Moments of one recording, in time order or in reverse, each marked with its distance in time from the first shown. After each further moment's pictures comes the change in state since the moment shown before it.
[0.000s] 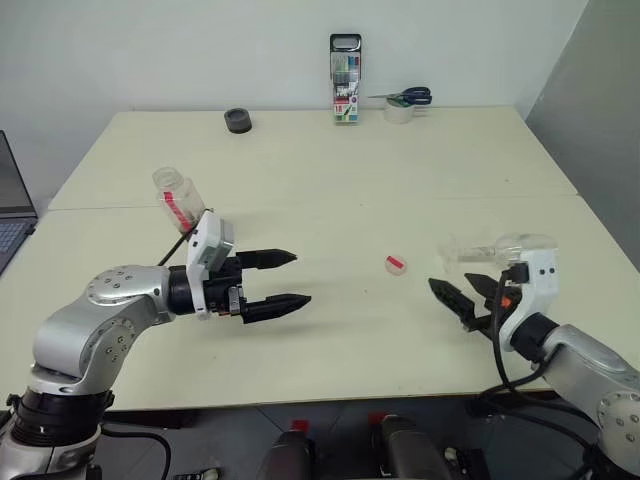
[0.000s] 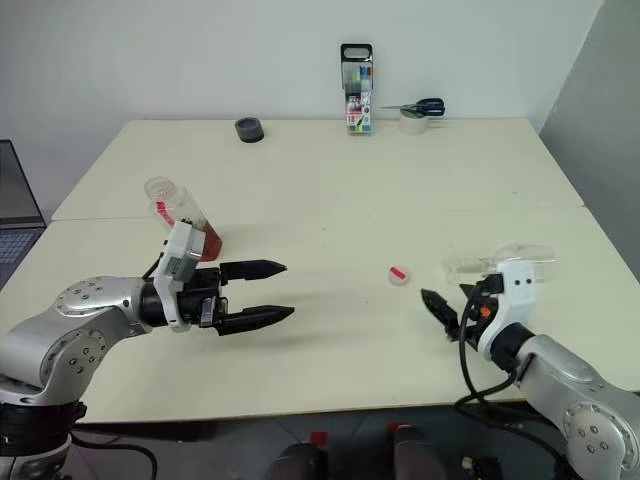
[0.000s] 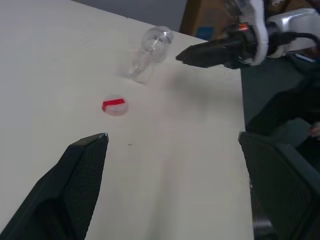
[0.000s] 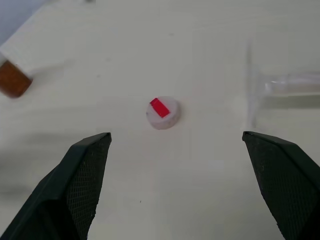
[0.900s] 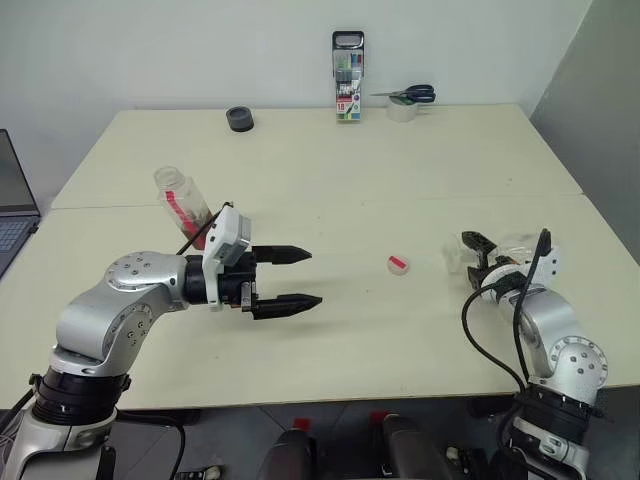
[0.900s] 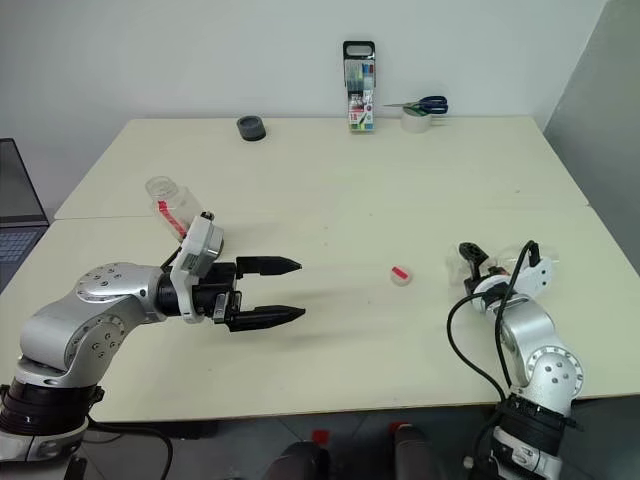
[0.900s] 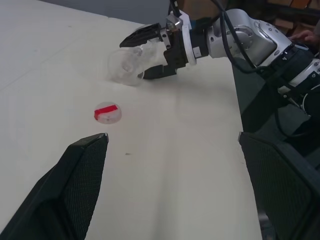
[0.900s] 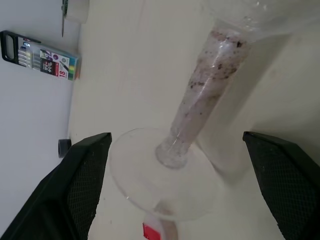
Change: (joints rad) left arm -0.070 -0.024 -0.053 0.035 0.064 -0.041 -0.041; right arm -0.209 0.146 -0.010 0.501 0.419 -0.497 -0.551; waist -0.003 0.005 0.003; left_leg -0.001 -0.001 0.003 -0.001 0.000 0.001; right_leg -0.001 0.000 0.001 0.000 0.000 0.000
